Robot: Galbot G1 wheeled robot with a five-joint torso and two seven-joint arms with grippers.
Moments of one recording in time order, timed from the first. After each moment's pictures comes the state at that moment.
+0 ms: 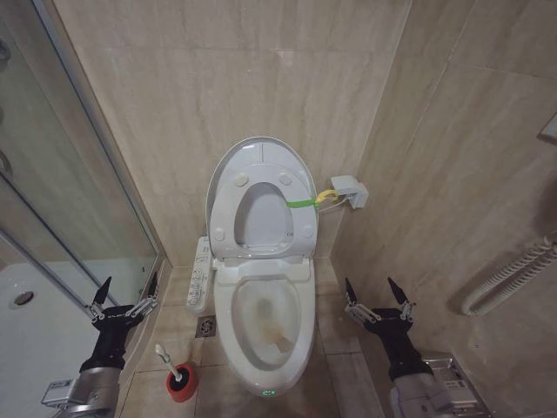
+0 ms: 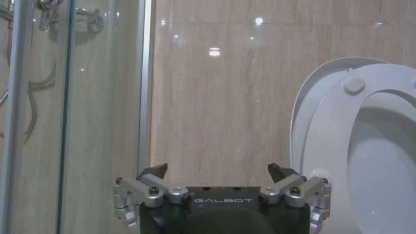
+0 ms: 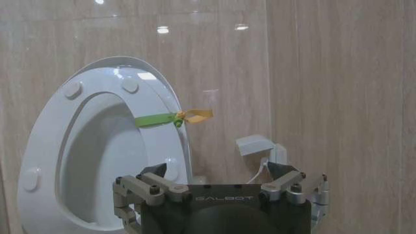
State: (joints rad) left arm 1.64 -1.30 -0.75 -2.15 -0.35 -0.22 -0.04; right arm -1.79 1.40 0.55 2.37 0.20 0.07 0.09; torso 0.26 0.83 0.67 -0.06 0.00
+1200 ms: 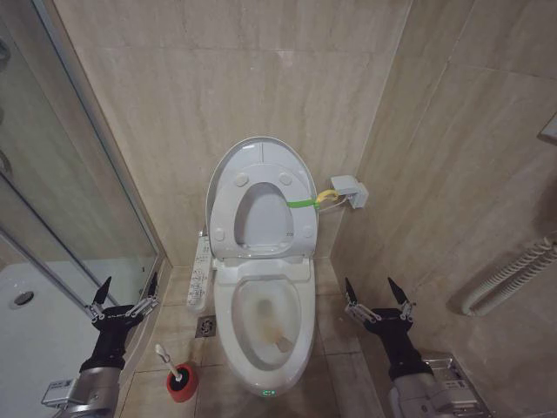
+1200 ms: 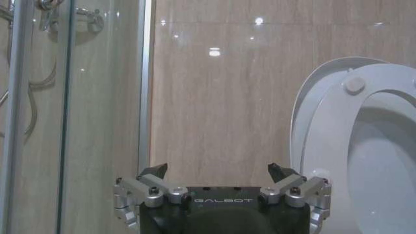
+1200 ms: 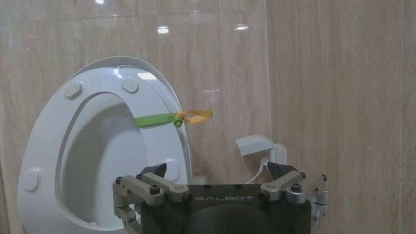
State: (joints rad) left arm 1.64 -1.30 -0.75 -2.15 -0.35 -0.22 -0.04; right arm -1.79 1.40 0.55 2.37 0.20 0.07 0.09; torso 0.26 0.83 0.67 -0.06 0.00
